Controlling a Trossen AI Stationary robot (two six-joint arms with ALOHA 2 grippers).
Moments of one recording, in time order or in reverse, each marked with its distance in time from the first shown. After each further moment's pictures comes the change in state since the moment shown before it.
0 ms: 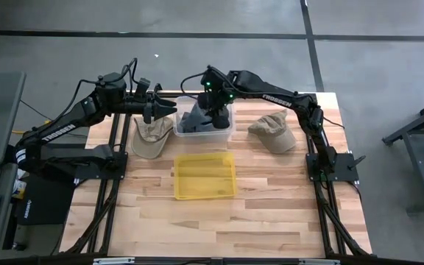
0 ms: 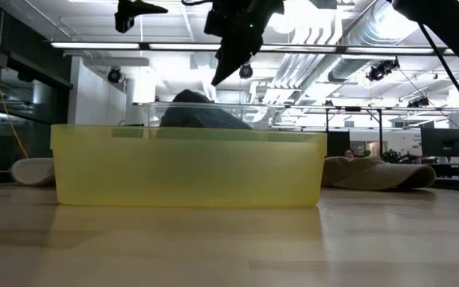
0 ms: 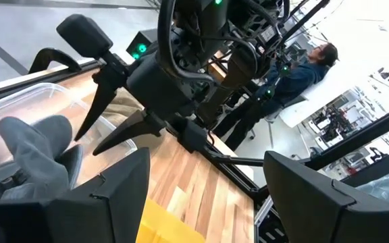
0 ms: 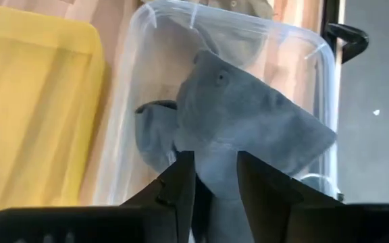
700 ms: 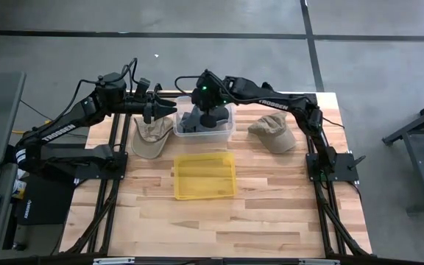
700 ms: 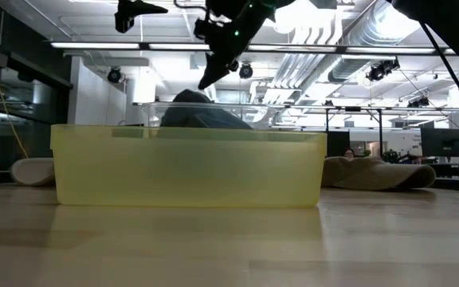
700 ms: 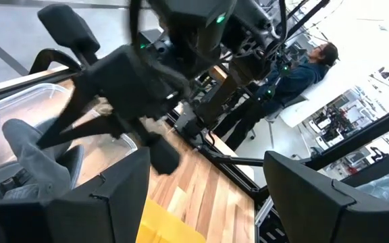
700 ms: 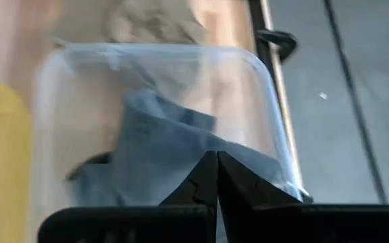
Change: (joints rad) left arm 0.000 0.000 0.000 0.000 -0.001 0.003; right arm 0.028 0.000 -0.094 0.256 0.179 0.205
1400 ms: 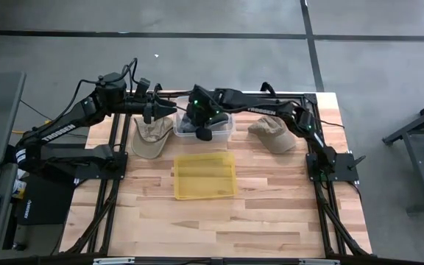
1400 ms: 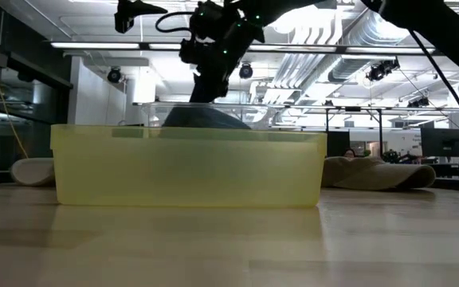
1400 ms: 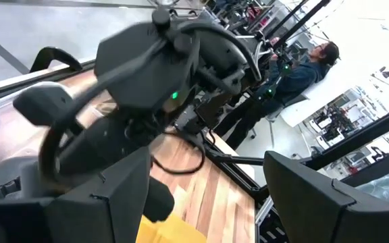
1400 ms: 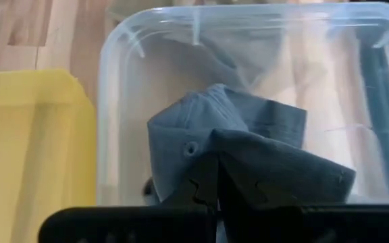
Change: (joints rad) left arm 0.000 0.000 0.000 -0.006 0.000 0.000; right arm 0.043 0.109 -0.010 -0.006 -0.141 0.085
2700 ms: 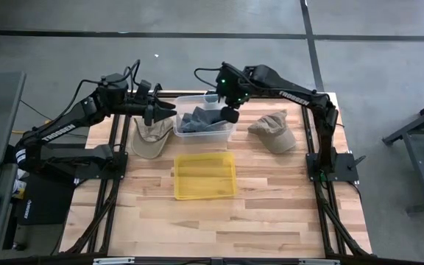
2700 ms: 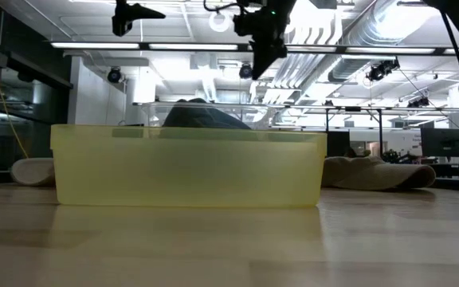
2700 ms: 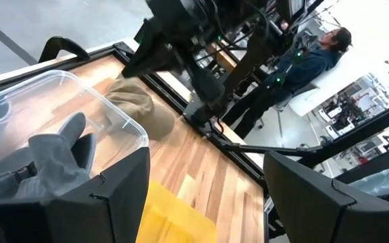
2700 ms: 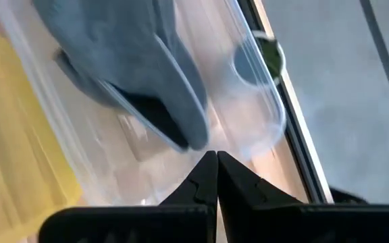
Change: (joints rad) left arm 0.000 0.000 0.000 -0.055 0.002 0.043; right arm -0.090 -0.270 0.002 -0.438 0.244 0.189
